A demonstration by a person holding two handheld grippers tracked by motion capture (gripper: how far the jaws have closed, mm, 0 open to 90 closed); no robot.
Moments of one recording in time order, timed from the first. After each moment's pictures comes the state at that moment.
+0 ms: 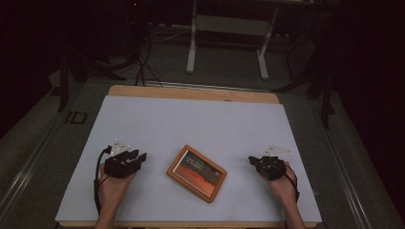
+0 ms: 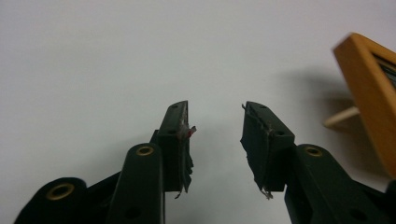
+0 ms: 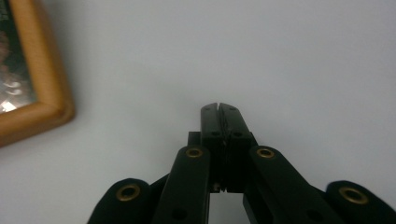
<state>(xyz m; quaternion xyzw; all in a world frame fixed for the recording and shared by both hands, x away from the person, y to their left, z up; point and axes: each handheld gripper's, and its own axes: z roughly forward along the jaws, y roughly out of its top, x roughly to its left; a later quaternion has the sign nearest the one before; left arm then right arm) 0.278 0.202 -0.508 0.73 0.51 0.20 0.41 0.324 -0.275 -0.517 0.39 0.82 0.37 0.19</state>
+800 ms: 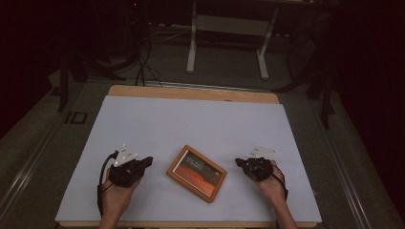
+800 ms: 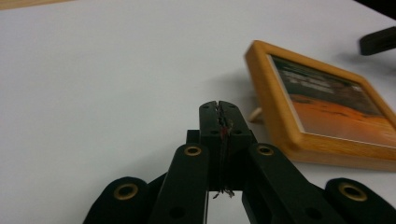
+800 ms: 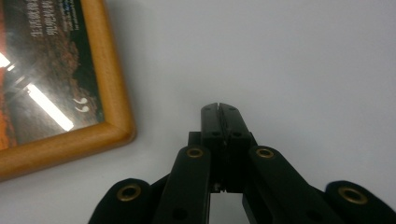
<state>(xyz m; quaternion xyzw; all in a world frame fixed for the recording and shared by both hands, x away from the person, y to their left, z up) 0.250 0.178 -0.487 0.76 0.45 0.19 0.44 0.321 -0.236 -0.518 0.34 0.85 0.37 0.17</state>
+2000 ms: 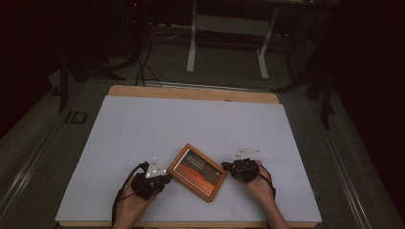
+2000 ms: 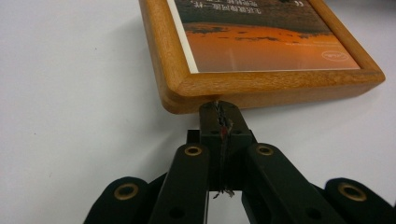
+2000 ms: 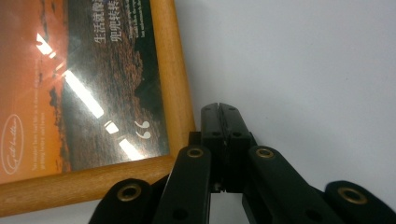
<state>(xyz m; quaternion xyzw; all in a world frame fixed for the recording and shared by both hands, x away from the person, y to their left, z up) 0.244 0.124 -0.507 0.84 0.37 0.14 0.37 0.322 -0.200 -0.529 0.30 0.87 0.38 0.13</state>
